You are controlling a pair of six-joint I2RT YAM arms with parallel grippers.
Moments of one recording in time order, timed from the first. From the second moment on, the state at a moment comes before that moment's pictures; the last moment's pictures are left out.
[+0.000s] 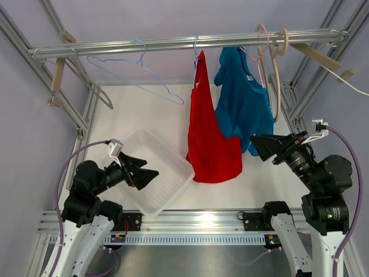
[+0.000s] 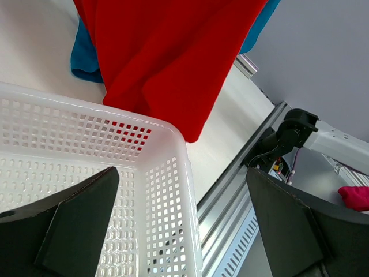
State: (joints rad) left arm -0.32 0.27 0.58 -0.48 0.63 -0.45; right arm 0.06 0.45 1.06 -0.52 -0.49 0.68
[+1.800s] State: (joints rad) left arm -0.30 0.25 0.58 -0.48 0.63 -0.45; right arm 0.56 1.54 1.74 -0.24 -0.13 0.71
